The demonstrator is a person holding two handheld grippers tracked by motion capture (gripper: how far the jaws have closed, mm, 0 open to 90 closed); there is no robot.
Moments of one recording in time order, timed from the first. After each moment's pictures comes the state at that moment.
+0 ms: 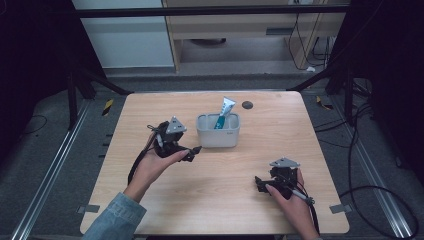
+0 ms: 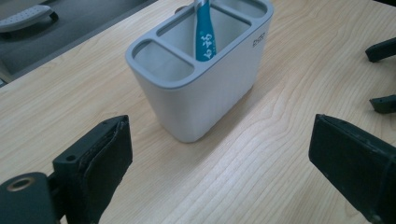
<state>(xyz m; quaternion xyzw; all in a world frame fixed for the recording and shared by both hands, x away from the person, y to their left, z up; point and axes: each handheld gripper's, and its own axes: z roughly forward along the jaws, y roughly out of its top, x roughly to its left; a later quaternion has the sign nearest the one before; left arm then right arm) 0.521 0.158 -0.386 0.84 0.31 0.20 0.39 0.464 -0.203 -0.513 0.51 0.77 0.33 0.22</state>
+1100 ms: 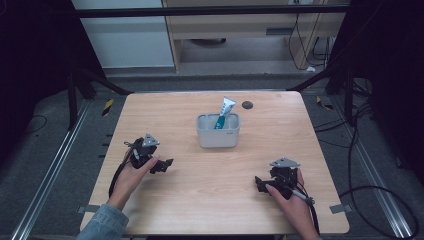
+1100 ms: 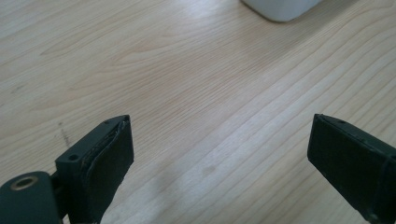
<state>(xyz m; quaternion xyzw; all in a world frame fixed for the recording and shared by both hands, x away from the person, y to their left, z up) 0.533 0.247 -0.467 0.84 0.39 0.19 0.32 0.464 -0.203 -0.513 0.51 0.77 0.33 0.22</state>
